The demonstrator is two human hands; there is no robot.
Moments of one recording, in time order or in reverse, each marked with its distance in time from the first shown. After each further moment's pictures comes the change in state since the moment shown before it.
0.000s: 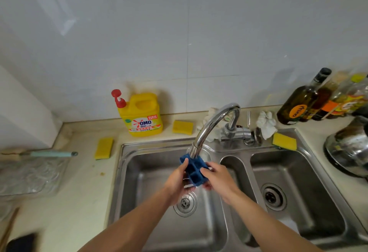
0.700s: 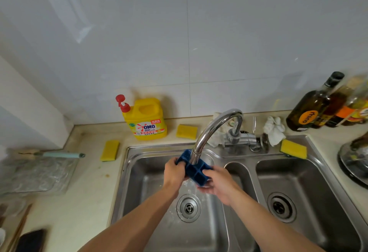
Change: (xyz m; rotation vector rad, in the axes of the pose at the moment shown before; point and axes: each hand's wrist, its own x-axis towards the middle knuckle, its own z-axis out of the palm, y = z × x) left_hand 0.005 0.030 0.014 0.124 0.394 0.303; right_hand 0.020 -0.005 -0.011 0.424 -0.151 0.200
